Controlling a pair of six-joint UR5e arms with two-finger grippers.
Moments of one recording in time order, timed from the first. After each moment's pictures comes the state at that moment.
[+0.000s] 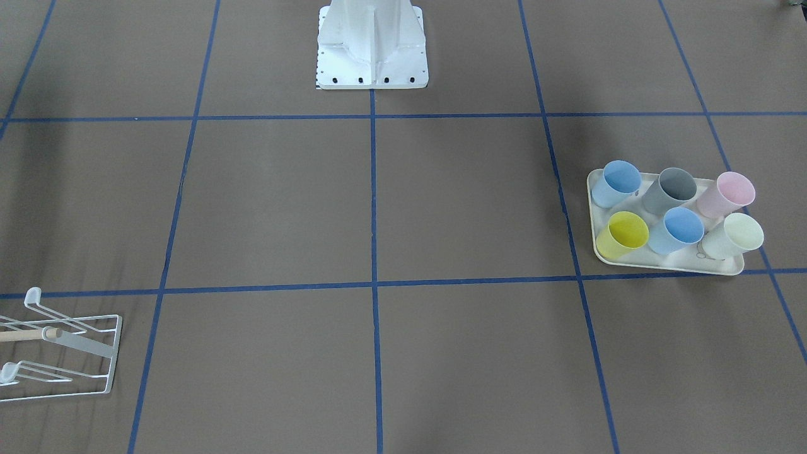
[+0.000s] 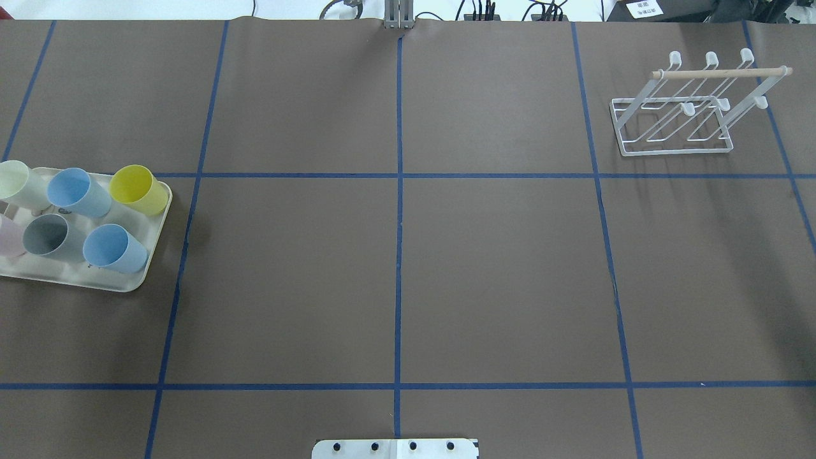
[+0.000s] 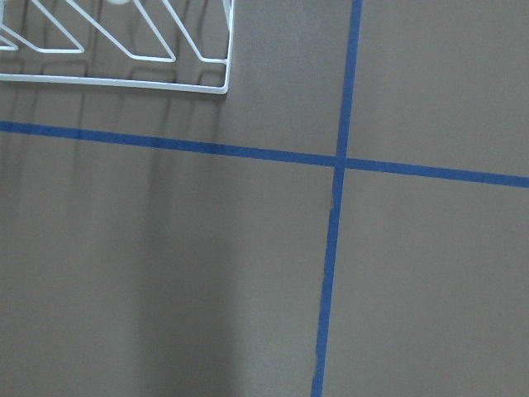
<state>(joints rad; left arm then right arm) -1.56 -1.52 -1.70 -1.67 -2.36 -0.05 1.50 -1.68 1.84 -1.56 2.32 0.07</state>
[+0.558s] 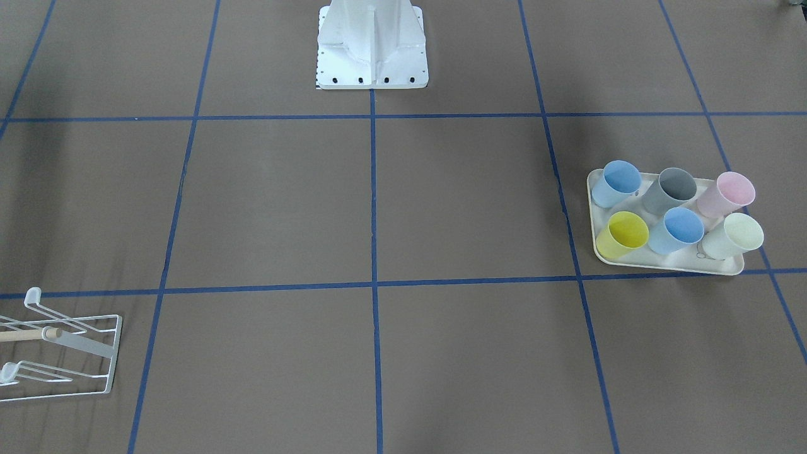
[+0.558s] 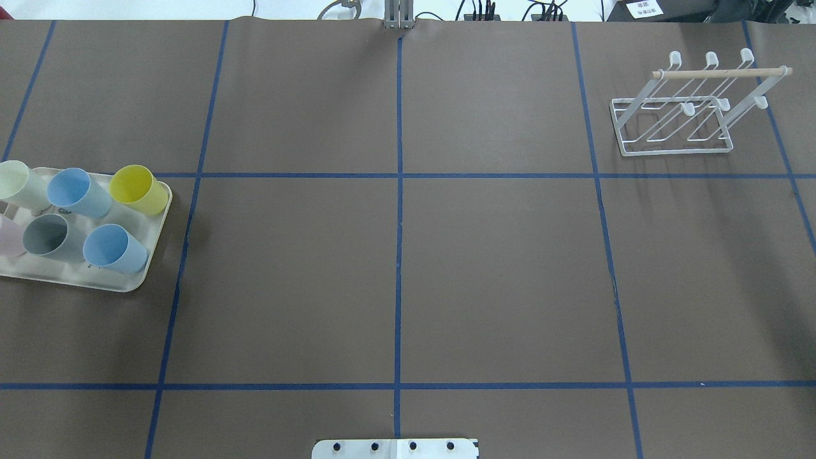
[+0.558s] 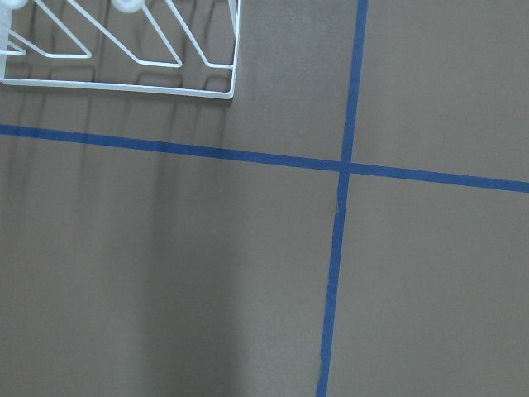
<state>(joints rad) -1.56 -1.51 -1.70 -1.67 -2.37 -0.05 1.50 -1.68 1.84 -1.56 2.33 0.07</state>
